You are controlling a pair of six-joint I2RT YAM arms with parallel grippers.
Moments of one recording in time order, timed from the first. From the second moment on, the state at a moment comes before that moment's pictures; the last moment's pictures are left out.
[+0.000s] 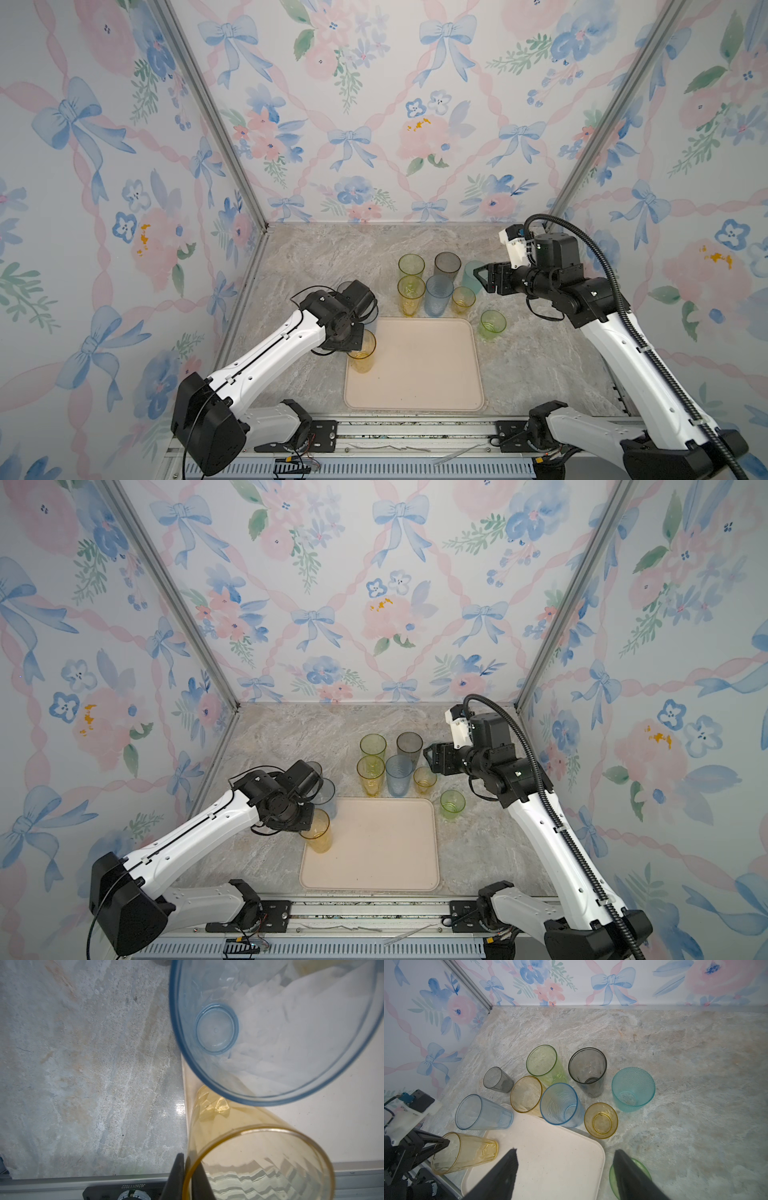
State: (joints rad) left arm -0.65 1.25 1.06 -1.22 -0.13 -0.57; right arm 0.33 1.13 1.31 -0.83 -0.20 0.20
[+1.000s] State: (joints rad) left arm -0.64 1.18 1.12 -1.21 -0.15 -0.52; right arm 0.33 1.15 1.31 -0.83 -0.21 0.20
